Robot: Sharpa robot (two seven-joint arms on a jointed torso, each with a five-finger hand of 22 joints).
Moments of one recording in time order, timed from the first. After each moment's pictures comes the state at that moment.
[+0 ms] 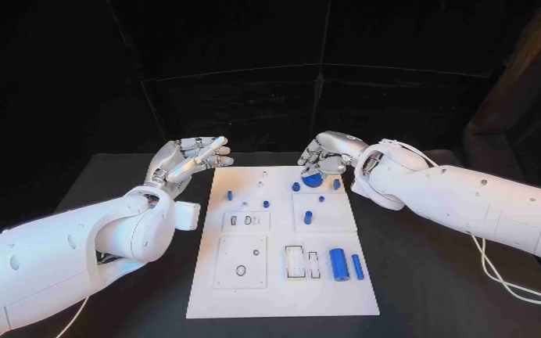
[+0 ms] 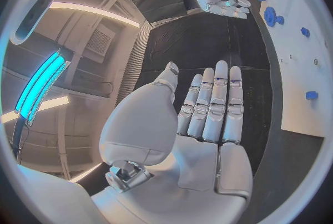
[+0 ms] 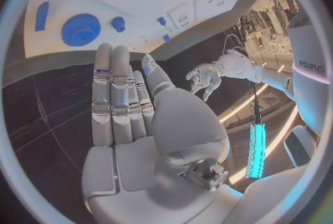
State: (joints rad) left arm 1.16 -0.92 -0.04 1.62 -0.01 -0.44 0.58; left_hand 1.30 0.01 0.02 0.14 0.05 0.96 0.21 0.14 0.07 1.08 0.15 0.17 0.08 1.12 0.11 0.21 0.16 0.17 0.89 0.23 0.24 0.09; right arm 1.24 -0.67 -0.01 1.25 -1.40 -0.28 0.11; right_hand 1.34 0.12 -0.07 -0.28 0.19 1.06 0.15 0.07 0.07 1.23 0.08 0.07 0.07 1.46 -0.01 0.48 0.29 0.17 1.34 0.07 0.49 0.20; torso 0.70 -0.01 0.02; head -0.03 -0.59
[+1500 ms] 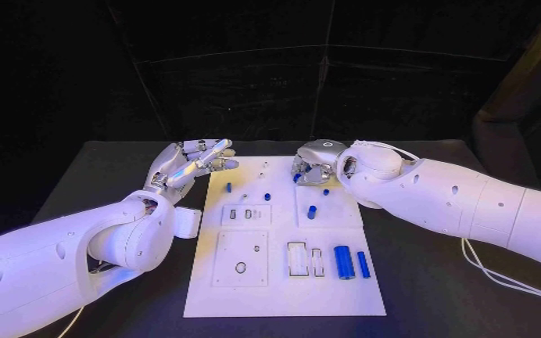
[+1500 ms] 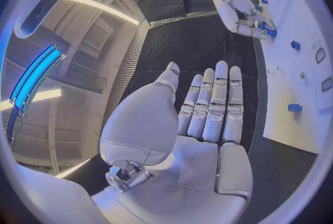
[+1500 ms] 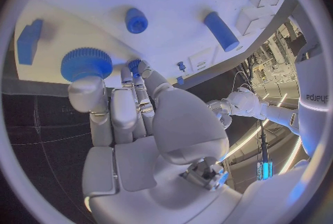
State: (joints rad) left arm 1.17 -0.94 -0.04 1.69 0.00 -0.43 0.58; left_hand 1.31 0.02 0.01 0.13 0.05 0.96 0.21 0.13 0.07 1.08 0.16 0.15 0.08 1.12 0.11 0.20 0.17 0.17 0.90 0.24 0.24 0.08; right arm 1.25 -0.60 0.00 1.24 -1.69 -0.13 -0.02; right_hand 1.32 0.16 0.15 -0.29 0.13 1.06 0.15 0.06 0.07 1.20 0.08 0.06 0.06 1.47 -0.01 1.27 1.01 0.12 1.38 0.09 1.18 0.89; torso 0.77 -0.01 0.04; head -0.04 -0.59
